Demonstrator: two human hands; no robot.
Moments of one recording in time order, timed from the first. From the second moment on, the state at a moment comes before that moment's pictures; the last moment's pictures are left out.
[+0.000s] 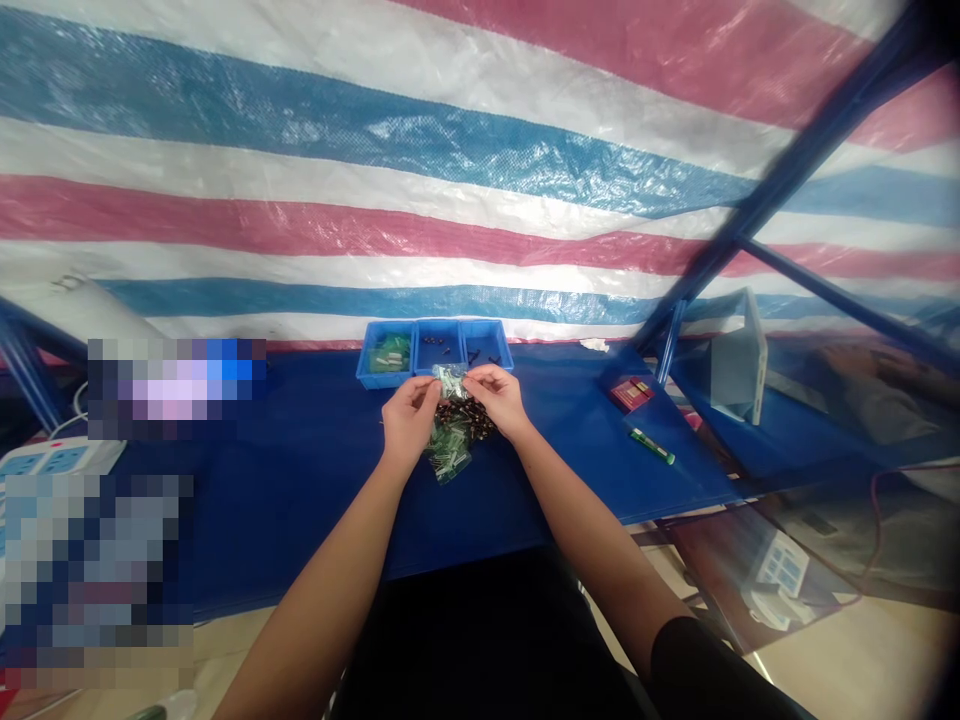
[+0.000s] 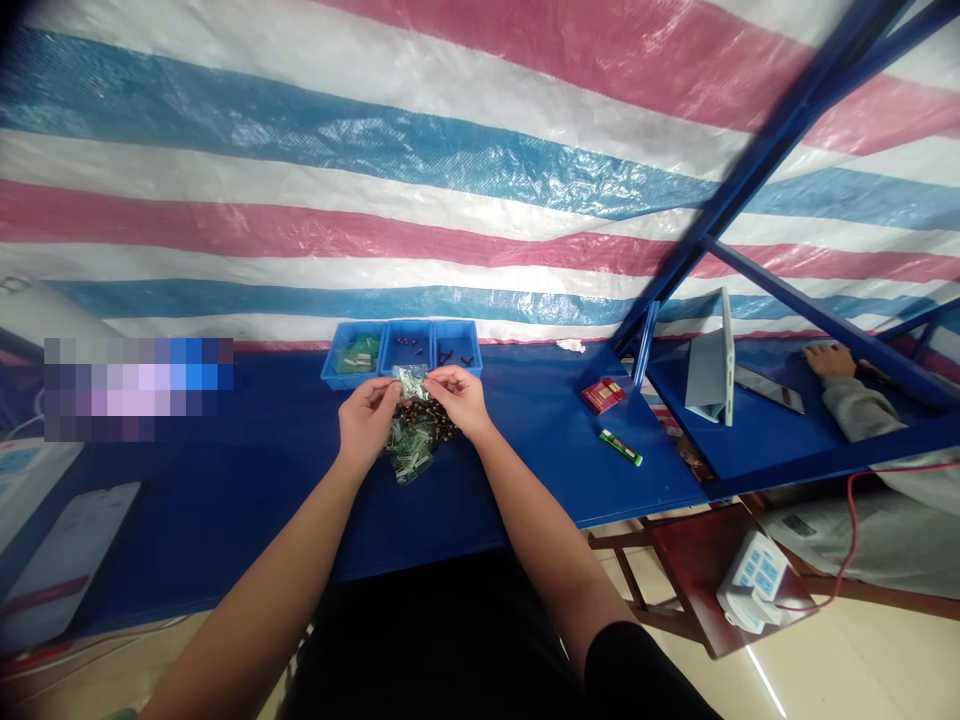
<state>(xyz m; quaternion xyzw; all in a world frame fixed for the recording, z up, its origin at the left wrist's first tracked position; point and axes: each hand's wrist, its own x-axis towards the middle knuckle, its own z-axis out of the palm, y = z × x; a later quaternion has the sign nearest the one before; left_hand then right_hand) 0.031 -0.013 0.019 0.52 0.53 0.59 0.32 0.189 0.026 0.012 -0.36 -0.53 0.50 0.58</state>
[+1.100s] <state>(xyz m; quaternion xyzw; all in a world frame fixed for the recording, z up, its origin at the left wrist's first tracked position) 0.030 -0.013 0.018 0.53 0.52 0.57 0.34 0.188 0.027 0.007 -0.37 -0.54 0.51 0.56</state>
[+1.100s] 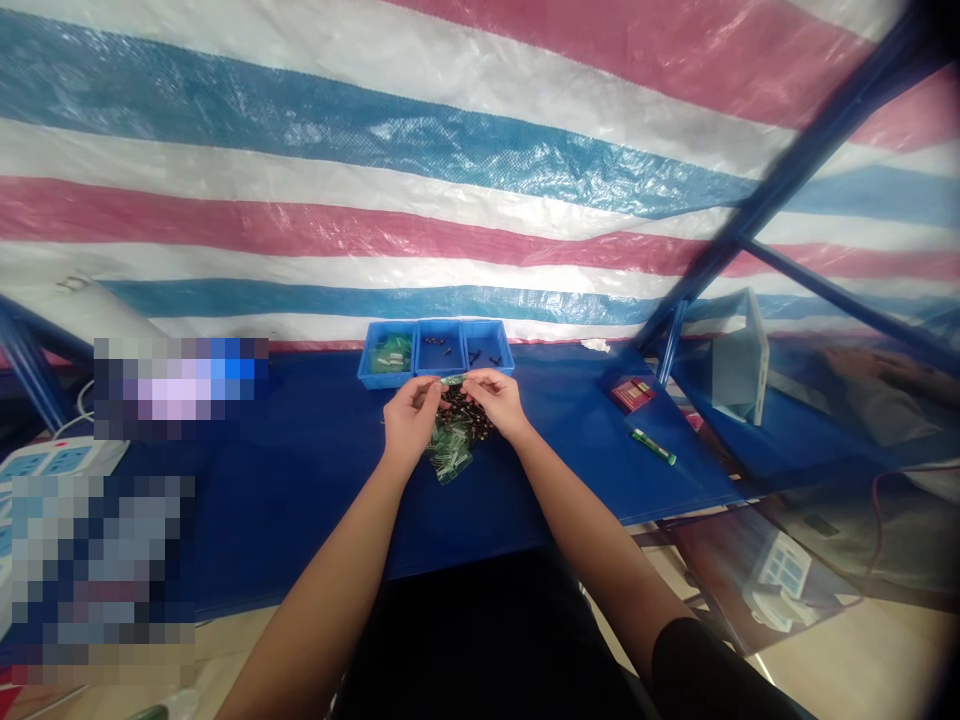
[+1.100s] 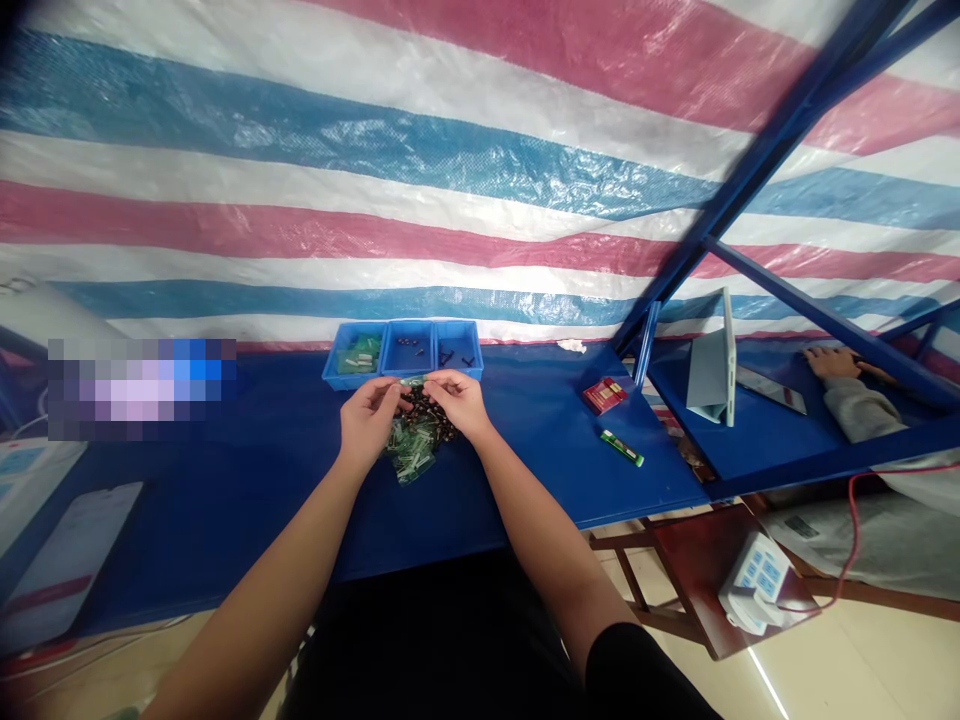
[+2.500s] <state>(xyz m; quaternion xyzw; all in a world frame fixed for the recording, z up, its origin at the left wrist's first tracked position) 0.027 -0.017 0.020 0.62 0.51 0.55 0.22 0.192 0.029 0.006 -0.36 -0.55 0.51 0.56</state>
